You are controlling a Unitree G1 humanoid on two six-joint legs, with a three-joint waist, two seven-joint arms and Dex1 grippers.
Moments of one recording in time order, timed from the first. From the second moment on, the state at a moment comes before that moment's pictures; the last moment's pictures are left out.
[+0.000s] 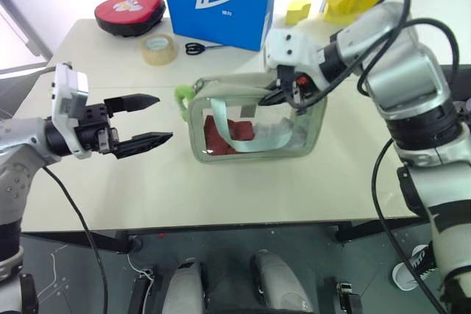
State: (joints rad) left arm -0.35 0.91 0.33 -0.25 -0.81 0.60 -1.11; right arm -1.22 -0.68 0.40 -0.09 -0.07 0.90 1.43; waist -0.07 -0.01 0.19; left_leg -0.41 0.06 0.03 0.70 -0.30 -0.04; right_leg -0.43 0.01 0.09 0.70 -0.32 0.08
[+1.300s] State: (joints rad) left arm -0.07 0.95 0.39 -0.39 -0.80 0.65 -1.12; right arm -1.06 -0.89 0.22 -0.27 0.32 0.87 1.34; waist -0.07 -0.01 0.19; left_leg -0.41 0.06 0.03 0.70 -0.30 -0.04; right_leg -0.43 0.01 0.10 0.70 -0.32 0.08
